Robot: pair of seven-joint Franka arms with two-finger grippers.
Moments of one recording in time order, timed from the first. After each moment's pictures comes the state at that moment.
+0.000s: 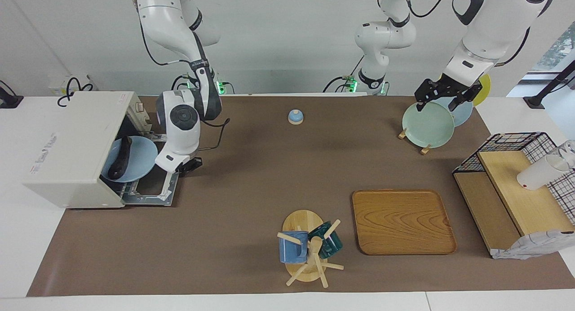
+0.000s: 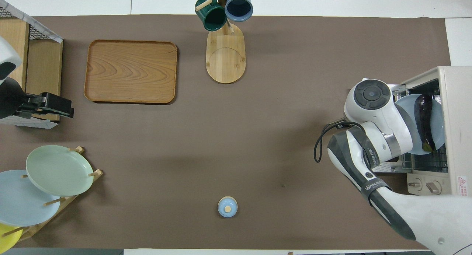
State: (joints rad) left arm -0.06 -0.03 -0.05 -1.63 -0.03 1.53 -0.04; right arm 0.16 0.24 -0.02 -2.11 -0.39 2.20 0.10
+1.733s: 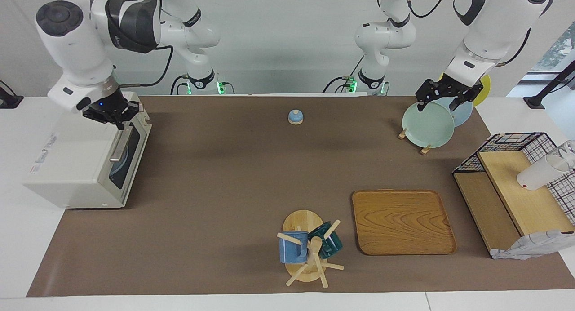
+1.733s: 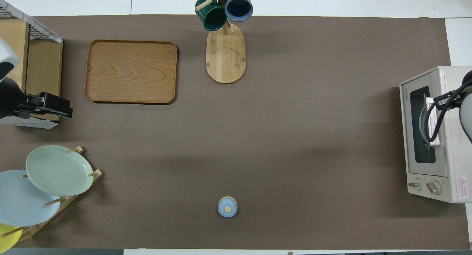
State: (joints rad) left arm -0.06 -0.03 -0.05 -1.63 -0.03 1.53 -0.04; right arm -0.02 0.05 -0.03 -1.59 -0.16 1.54 -0.28
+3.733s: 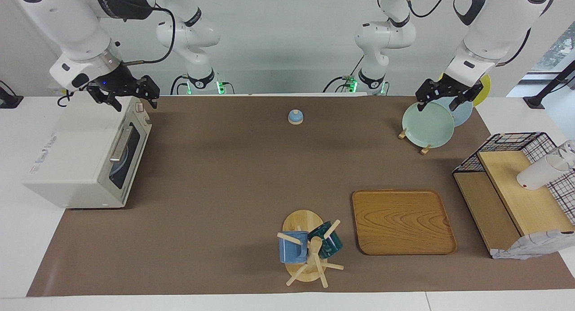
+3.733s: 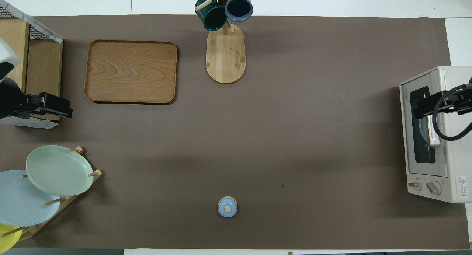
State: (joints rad) left arm -0.06 -0.03 -0.05 -1.63 -0.03 1.53 -0.04; right arm 0.05 0.03 -0.09 -1.52 0.01 1.41 -0.11
